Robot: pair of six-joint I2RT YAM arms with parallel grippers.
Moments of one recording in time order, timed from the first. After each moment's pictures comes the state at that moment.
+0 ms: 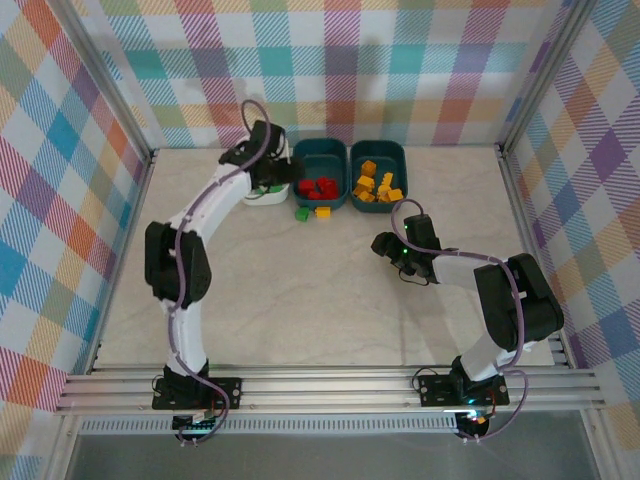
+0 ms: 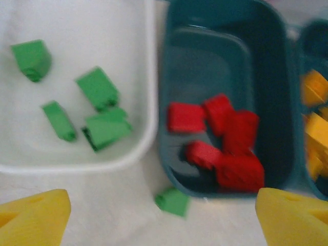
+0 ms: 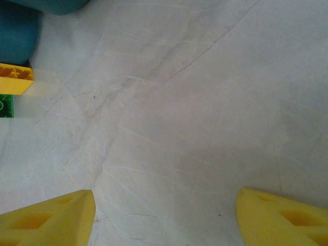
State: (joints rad) left arm -0.39 1.97 1.80 -0.68 -0.08 -0.44; right arm 0.34 1.61 0.69 0.08 -0.18 0.83
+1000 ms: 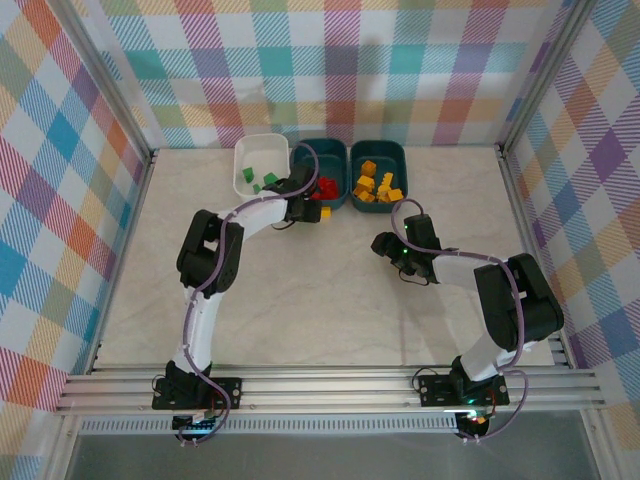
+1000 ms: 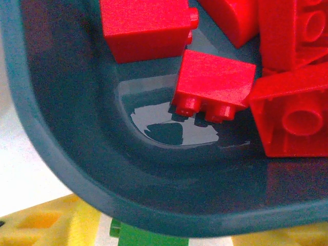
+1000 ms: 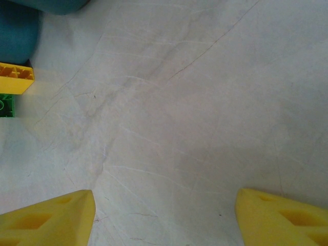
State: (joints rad) left arm -0.47 2.22 1.69 -0.48 -0.16 -0.30; right arm 0.34 1.61 0.69 0.08 -0.18 0.83
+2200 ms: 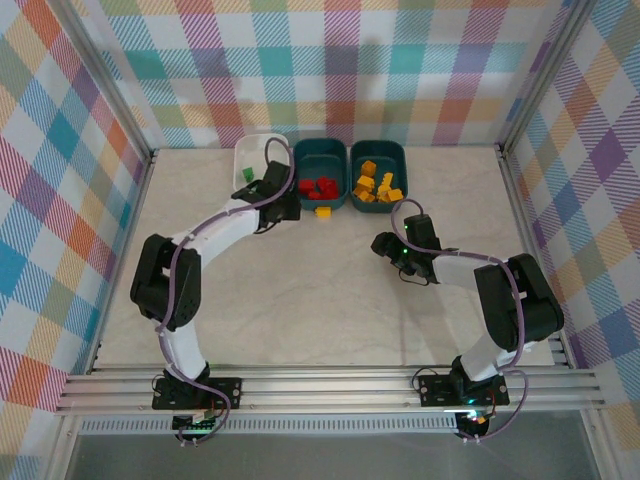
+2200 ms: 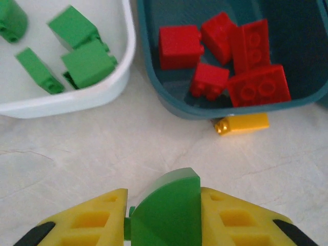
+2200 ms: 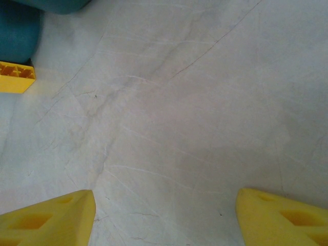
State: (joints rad) left arm -0.46 1.83 1.42 -0.46 -0.20 -0.32; right arm 0.34 1.61 0.69 0.08 -0.18 0.83
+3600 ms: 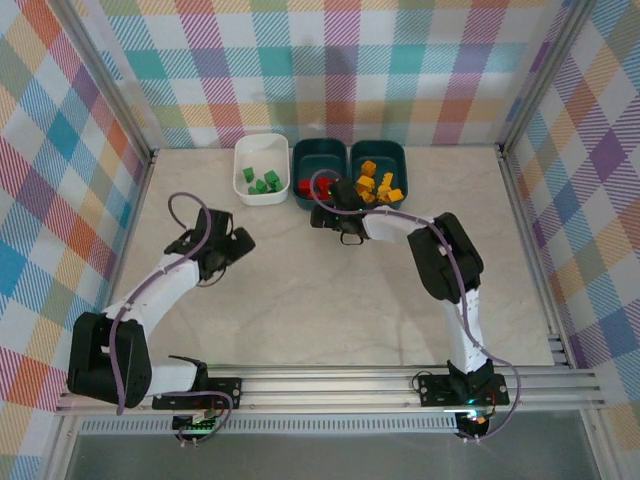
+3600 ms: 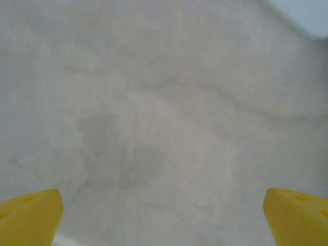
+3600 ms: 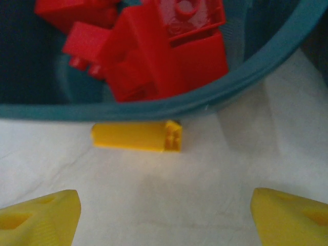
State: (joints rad) left arm -0.22 1.28 0.79 -0.52 -0.12 -0.80; right arm 0.60 2.16 1.50 -0.22 0.07 0.57
